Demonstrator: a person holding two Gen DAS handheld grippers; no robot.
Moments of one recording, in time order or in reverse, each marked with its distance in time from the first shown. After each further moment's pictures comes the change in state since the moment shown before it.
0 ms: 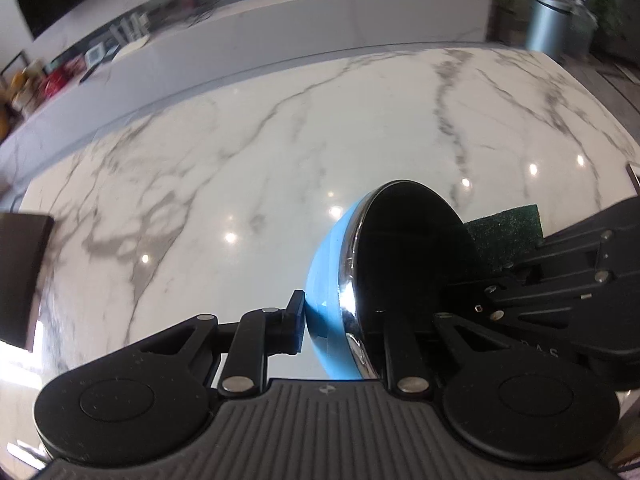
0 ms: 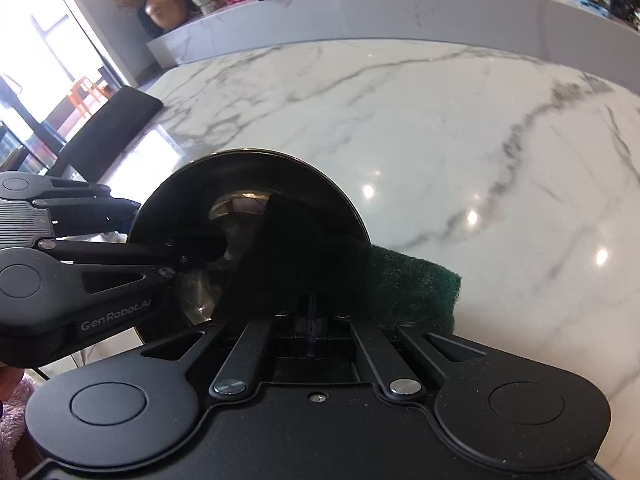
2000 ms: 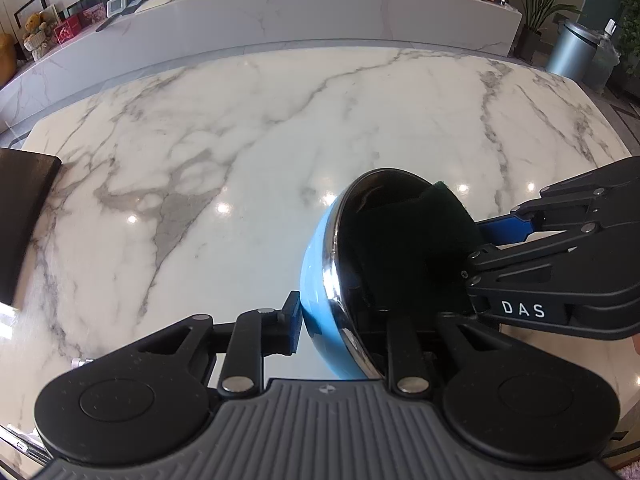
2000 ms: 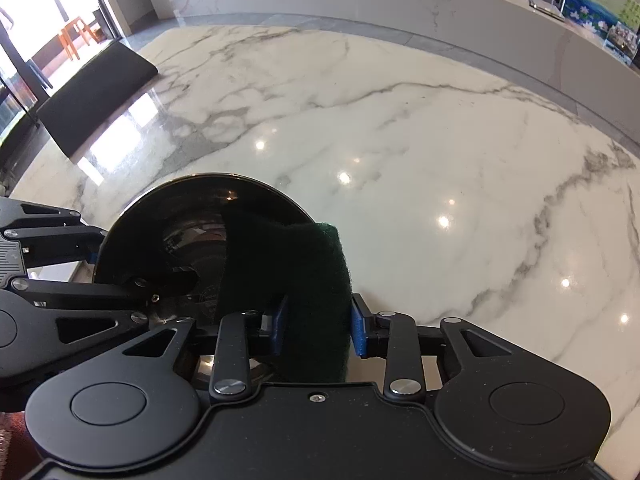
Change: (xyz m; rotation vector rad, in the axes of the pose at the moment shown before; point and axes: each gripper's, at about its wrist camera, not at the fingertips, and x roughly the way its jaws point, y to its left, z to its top) left arm 0.010 0.050 -0.006 -0.102 0.042 -0.053; right arm 0.036 0.038 0.048 -0.132 0.107 -0.139
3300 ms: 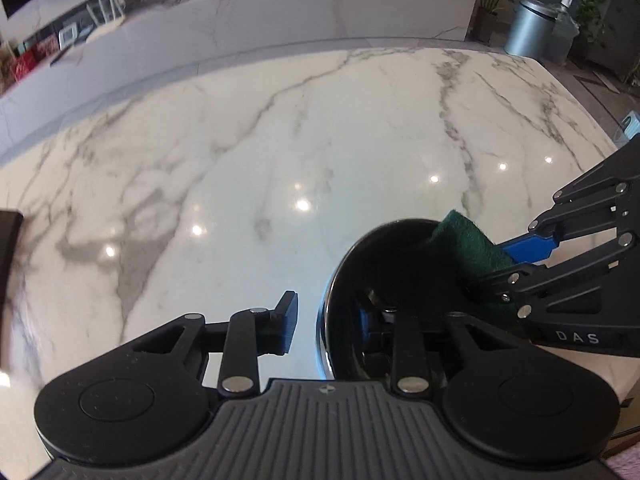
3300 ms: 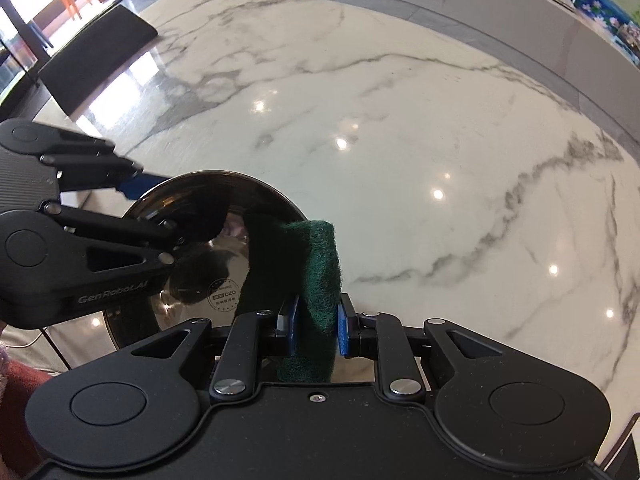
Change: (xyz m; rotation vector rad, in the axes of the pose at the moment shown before) left arm 0.010 -0.020 0.017 0.142 -0.025 -0.064; right arm -0.017 -0.015 -0.007 -0.060 0.123 -0.012
